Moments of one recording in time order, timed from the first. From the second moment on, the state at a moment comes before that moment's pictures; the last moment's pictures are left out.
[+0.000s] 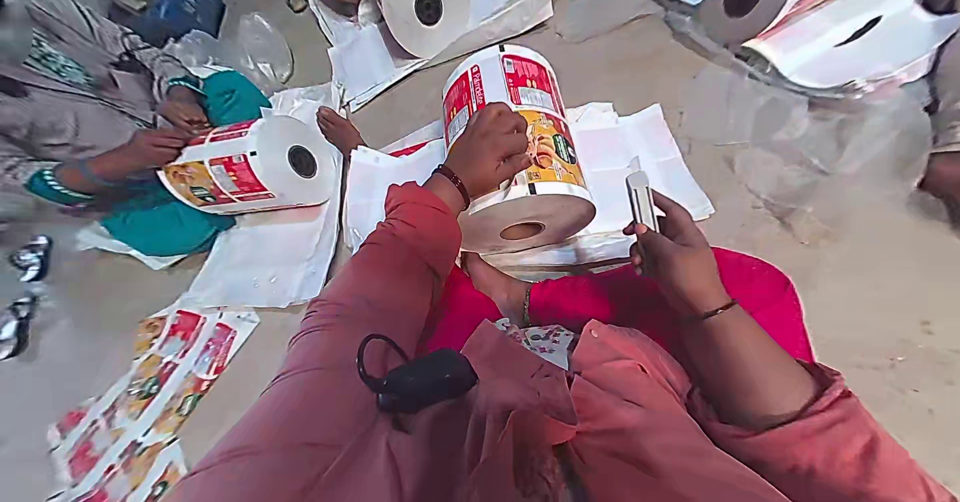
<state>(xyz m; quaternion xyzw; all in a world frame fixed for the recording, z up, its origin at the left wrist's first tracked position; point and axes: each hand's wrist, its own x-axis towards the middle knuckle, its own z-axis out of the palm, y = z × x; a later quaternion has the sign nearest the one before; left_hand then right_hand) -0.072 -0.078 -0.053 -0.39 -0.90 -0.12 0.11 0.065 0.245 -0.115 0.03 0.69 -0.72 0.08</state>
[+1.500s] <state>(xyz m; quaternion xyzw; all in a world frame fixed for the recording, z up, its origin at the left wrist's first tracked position) 0.023 -0.106 -0.056 0.13 -0.90 -0.41 0.07 0.054 0.235 -0.117 0.06 0.68 -0.73 0.10</state>
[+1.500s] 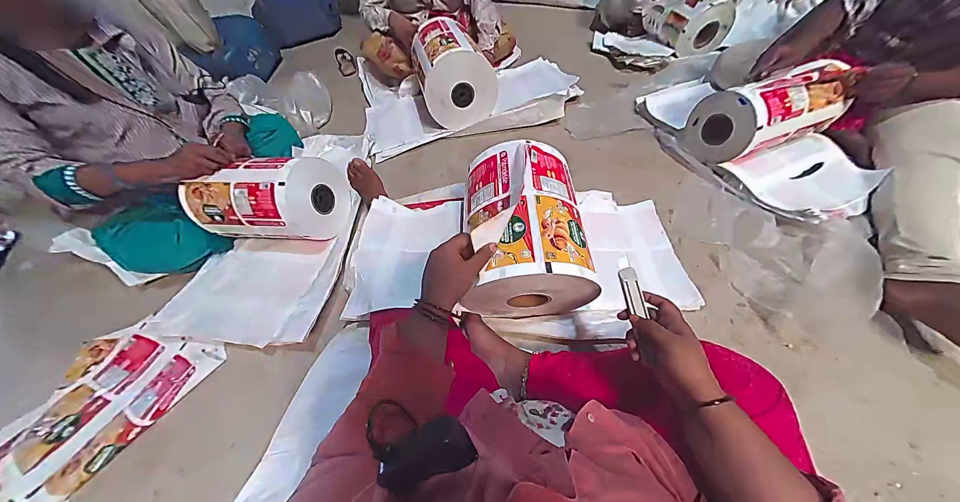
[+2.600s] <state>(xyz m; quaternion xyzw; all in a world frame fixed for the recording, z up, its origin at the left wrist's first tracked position) 0.036 -0.162 -0.082 -0.03 -0.96 -0.18 0.23 0.063 0.237 -0.110 0.06 0.68 -0.73 0.07</state>
